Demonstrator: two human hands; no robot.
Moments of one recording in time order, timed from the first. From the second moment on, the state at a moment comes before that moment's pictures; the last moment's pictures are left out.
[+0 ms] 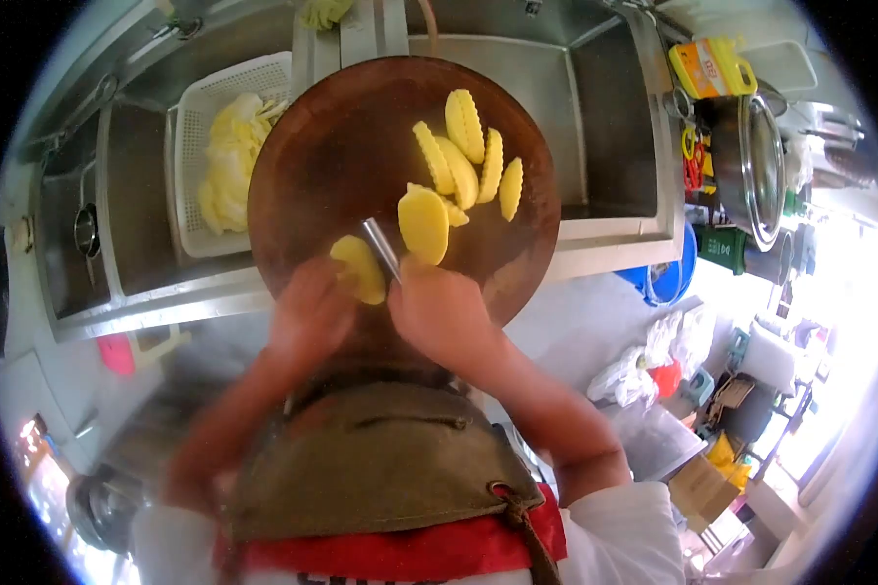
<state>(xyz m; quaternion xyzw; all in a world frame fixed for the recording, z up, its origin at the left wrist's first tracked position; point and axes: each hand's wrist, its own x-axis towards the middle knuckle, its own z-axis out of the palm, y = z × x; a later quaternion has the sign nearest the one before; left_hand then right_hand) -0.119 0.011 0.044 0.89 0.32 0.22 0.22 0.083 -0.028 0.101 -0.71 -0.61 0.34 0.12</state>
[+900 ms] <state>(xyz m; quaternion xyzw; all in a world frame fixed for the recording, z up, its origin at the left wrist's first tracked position) -0.116 0.032 0.032 0.92 0.22 0.17 0.27 0.057 -0.033 0.123 -0.66 -0.71 0.26 0.05</state>
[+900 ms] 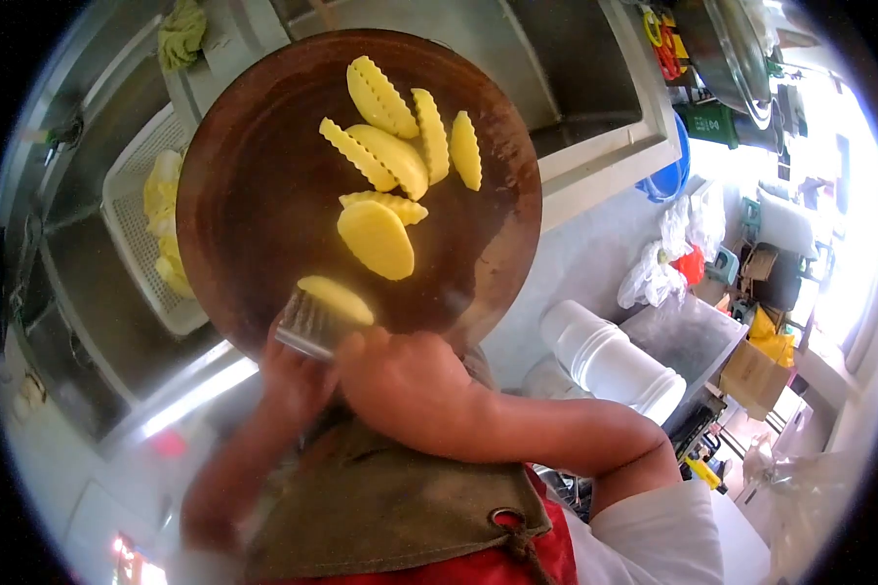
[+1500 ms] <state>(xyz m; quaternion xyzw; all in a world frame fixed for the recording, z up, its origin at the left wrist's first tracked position) -0.138 0.028 0.023 0.90 0.21 0.26 0.28 0.064 -0.040 0.126 -0.70 -0.64 0.31 0.00</state>
